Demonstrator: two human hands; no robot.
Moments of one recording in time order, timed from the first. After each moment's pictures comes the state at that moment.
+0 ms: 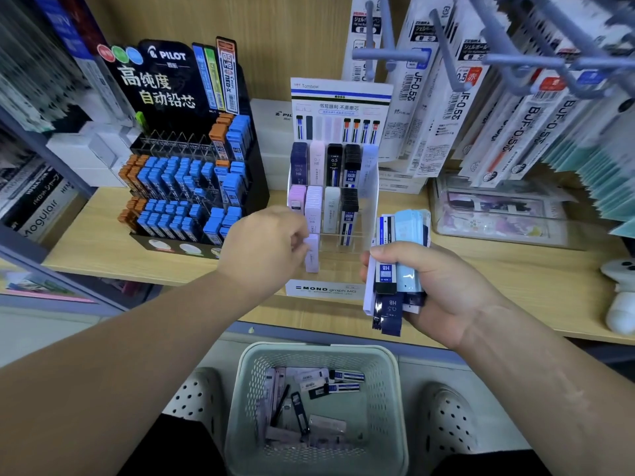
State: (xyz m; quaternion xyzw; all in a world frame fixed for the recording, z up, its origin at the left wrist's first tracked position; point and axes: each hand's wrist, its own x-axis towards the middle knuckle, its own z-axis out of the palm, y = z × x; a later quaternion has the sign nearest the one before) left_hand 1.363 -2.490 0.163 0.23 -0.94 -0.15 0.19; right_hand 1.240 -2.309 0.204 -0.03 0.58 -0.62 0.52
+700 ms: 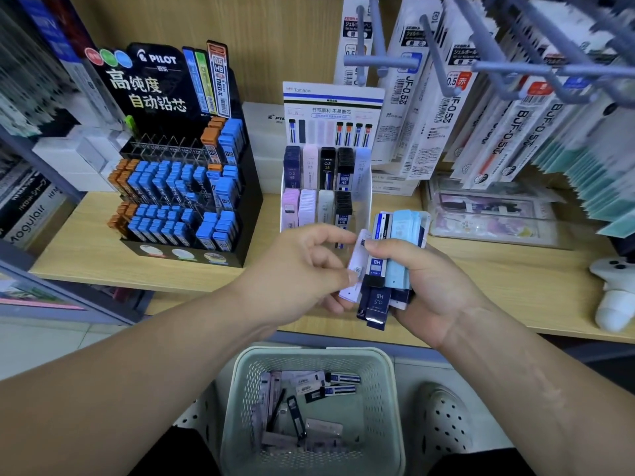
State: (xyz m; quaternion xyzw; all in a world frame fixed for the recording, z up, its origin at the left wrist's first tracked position) left_hand 1.360 -2.437 0.206 0.27 -0.68 -0.68 0.03; right_hand 1.242 -2.314 0.199 -0.03 0.53 -0.68 0.50
